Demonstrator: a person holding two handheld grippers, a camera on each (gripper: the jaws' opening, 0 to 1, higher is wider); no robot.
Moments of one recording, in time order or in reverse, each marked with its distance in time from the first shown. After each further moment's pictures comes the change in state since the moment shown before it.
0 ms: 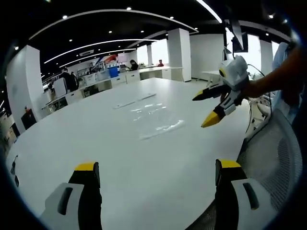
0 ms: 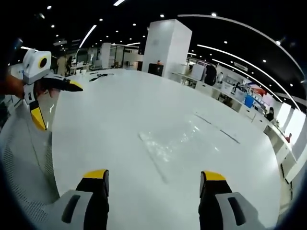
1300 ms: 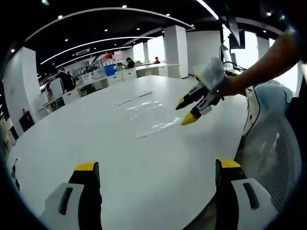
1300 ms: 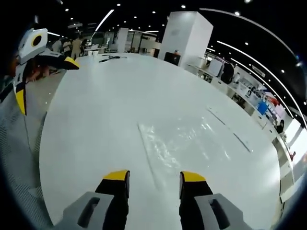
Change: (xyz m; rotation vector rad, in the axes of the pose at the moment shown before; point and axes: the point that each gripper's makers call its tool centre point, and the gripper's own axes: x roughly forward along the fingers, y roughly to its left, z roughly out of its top) left arm 0.000 -0.007 0.001 0.019 0.026 -0.020; right arm 0.047 -0.007 -0.005 -0.126 0.111 0.089
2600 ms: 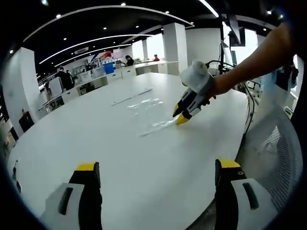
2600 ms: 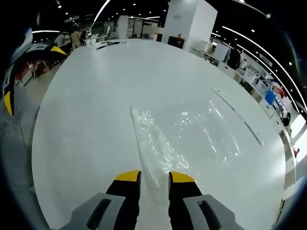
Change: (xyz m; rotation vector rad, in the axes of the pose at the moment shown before) left arm 0.005 0.004 -0.001 0.012 0.025 -0.004; right arm 0.037 -0.013 -0.019 0.010 0.147 0.061
